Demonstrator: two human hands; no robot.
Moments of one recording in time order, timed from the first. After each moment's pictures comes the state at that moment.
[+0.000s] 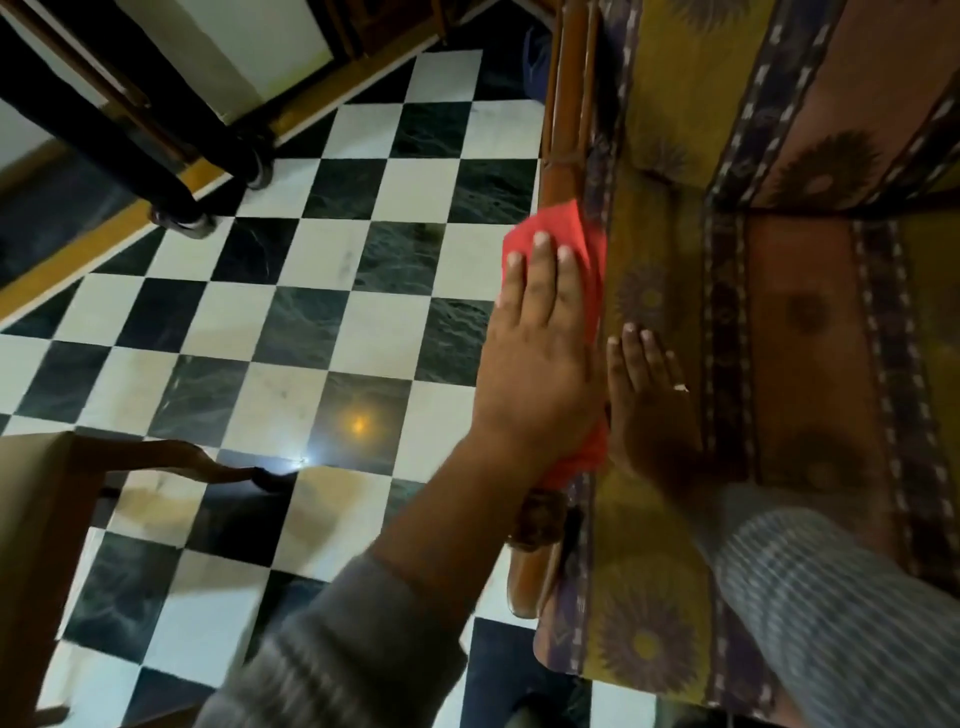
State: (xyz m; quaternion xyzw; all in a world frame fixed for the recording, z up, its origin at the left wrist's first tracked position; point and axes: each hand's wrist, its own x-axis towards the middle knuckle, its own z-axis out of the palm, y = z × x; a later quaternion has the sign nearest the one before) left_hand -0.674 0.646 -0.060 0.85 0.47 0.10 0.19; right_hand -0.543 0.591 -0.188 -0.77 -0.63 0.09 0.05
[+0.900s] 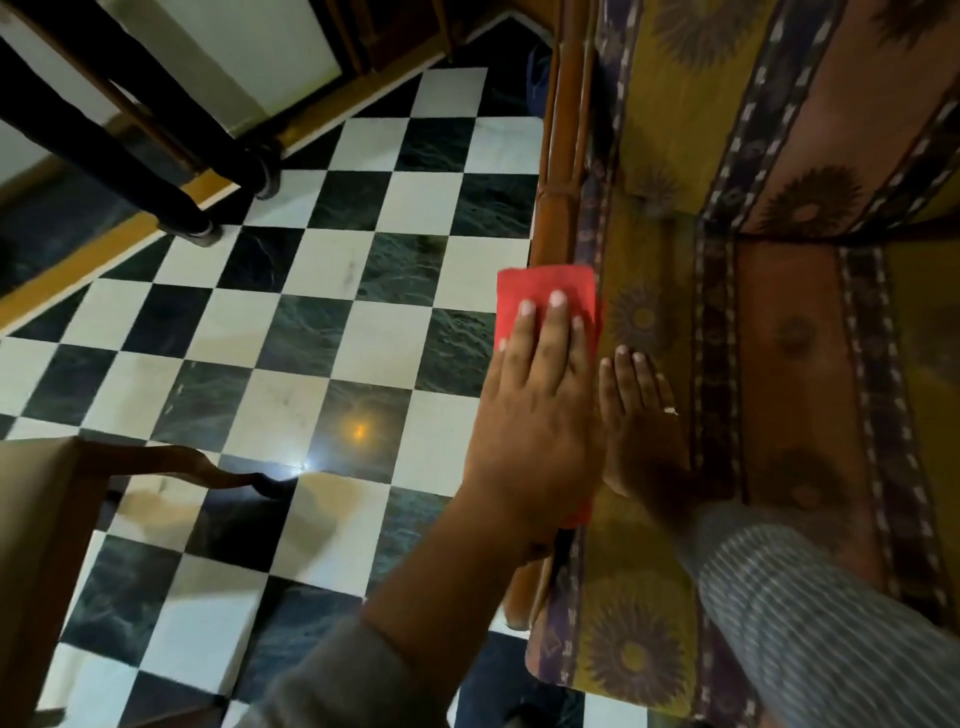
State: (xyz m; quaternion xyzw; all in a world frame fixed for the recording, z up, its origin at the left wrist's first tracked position) left_hand -0.682 0.617 -0.064 0.88 0.45 0.07 0.14; right_hand -0.541 0.590 -0.192 -0.77 -0.63 0.13 0.02
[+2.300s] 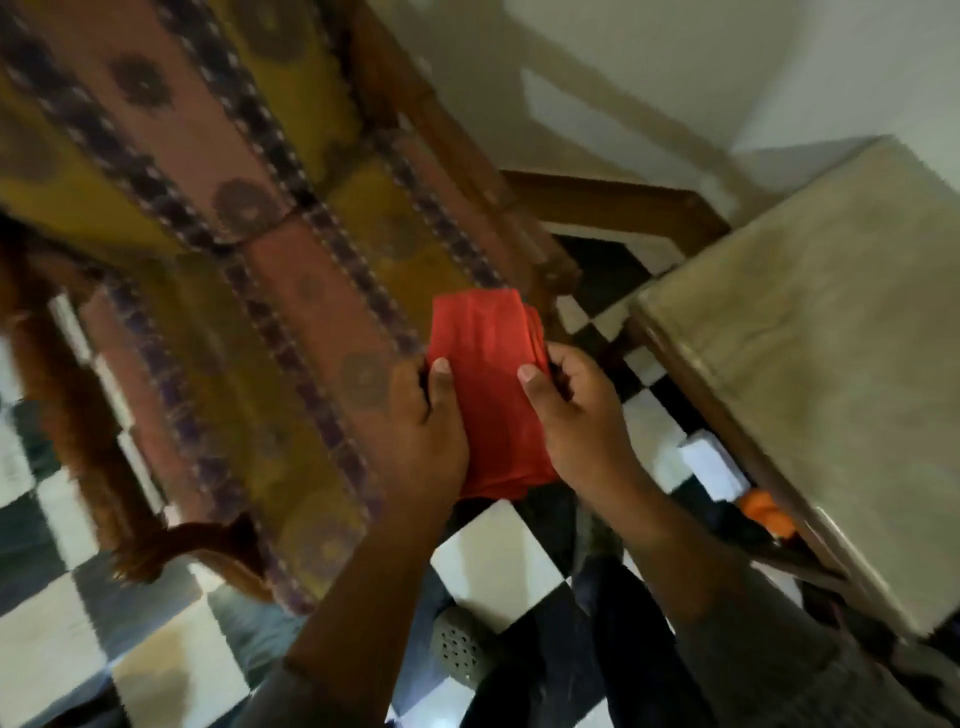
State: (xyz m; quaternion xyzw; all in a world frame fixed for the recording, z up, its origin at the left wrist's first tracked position) left_hand -0.481 0.356 0.020 0.74 0.45 0.13 0.49; right_hand -0.405 0.237 0.031 -0.81 -0.10 0.24 0.52
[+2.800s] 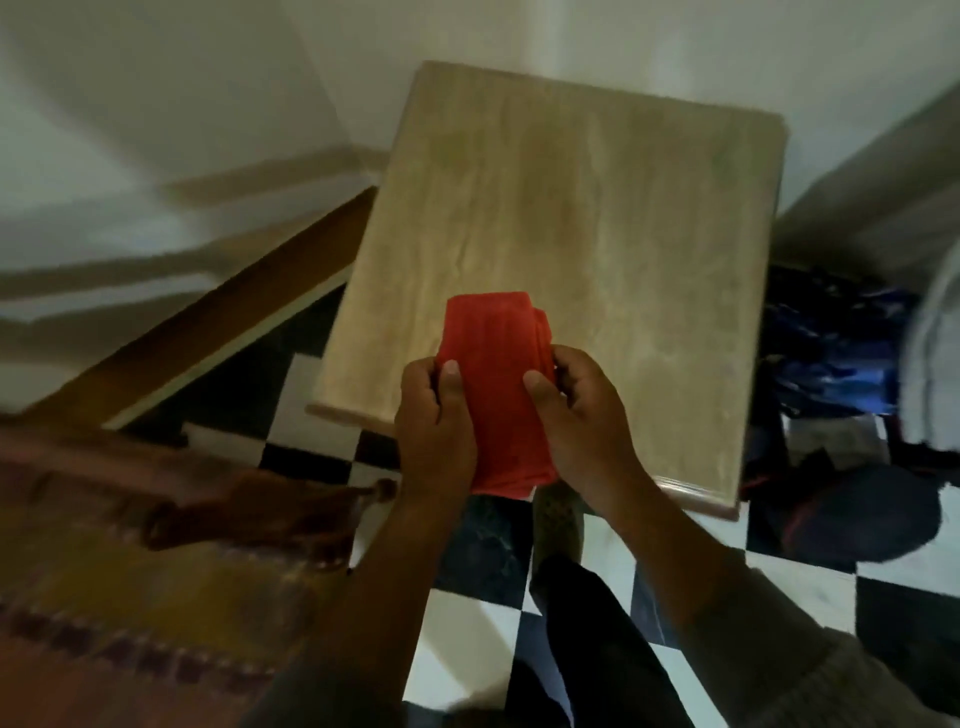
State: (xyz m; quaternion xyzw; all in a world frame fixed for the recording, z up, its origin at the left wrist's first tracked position) left_hand -0.231 0.037 -0.024 0.83 0.17 -0.08 0.53; right_hand -0.257 -0.089 -0.022 -0.76 0.24 0.06 0.60
